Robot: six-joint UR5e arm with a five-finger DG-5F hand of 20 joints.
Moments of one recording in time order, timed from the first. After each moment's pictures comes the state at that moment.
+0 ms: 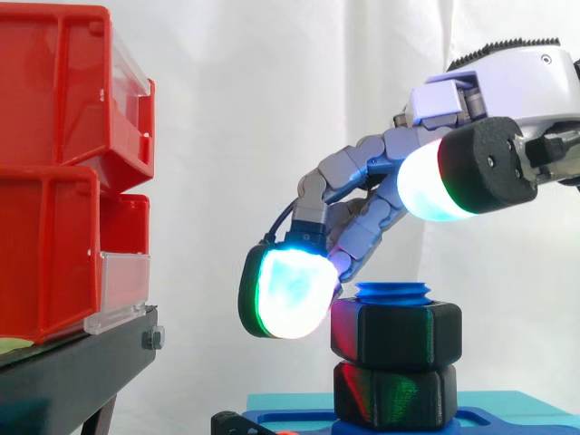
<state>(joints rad) 0.13 -2.24 -1.06 -3.10 -1.63 -1.36</state>
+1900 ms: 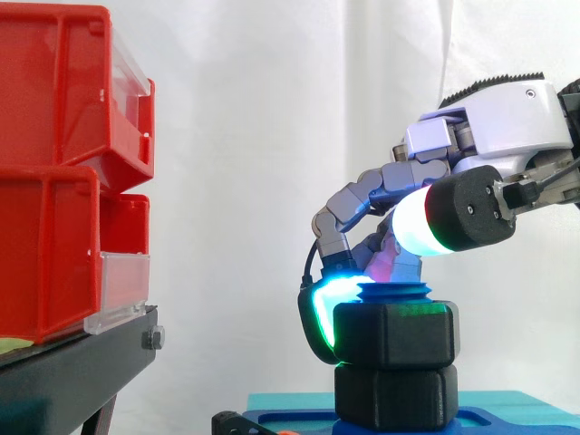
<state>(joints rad) 0.09 -2.23 -1.07 -3.11 -1.63 -1.37</state>
